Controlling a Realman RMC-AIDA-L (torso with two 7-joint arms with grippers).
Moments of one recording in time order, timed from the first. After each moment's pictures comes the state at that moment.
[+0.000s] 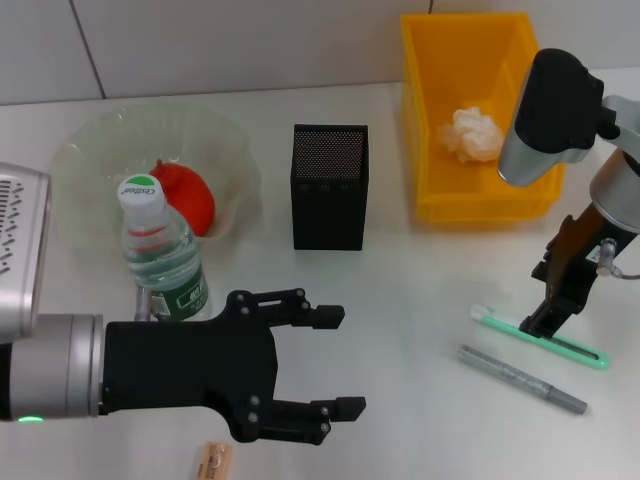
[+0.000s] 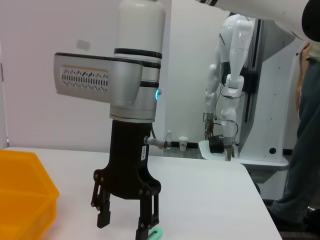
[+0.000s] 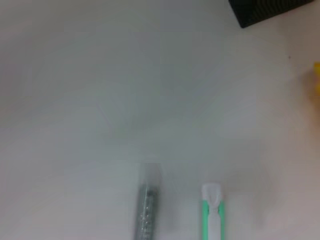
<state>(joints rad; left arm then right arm) -0.23 -2.07 1.48 1.17 1.57 1.52 -1.43 0.71 2.08 -1.22 -1.21 -2.82 -1.73 2.16</state>
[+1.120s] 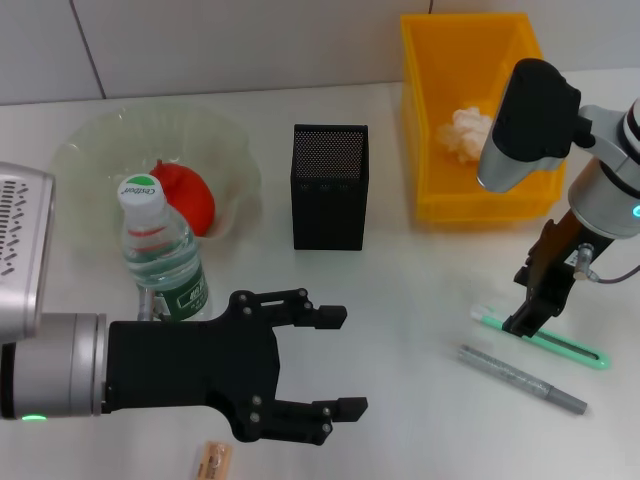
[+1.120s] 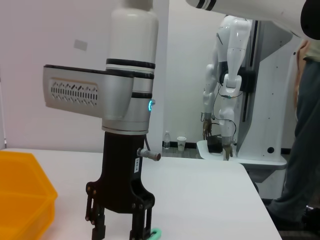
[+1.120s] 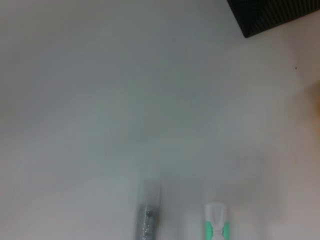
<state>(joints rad) -0.24 -2.07 1.48 1.15 1.57 1.52 -1.42 0.73 2.08 -1.26 -1.14 -2.80 -1.66 2.18</state>
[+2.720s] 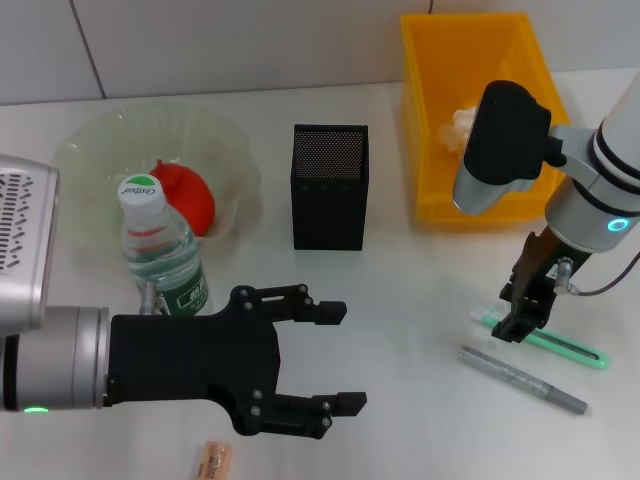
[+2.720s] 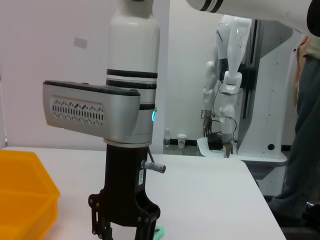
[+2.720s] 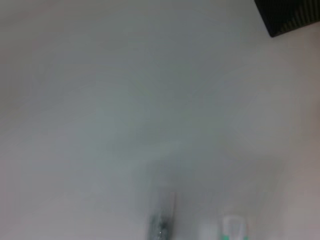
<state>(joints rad) -0.26 -2.07 1.48 1.14 1.58 1.51 -1.41 0.73 2.09 -1.35 -1.10 -2.78 -1.61 2.22</state>
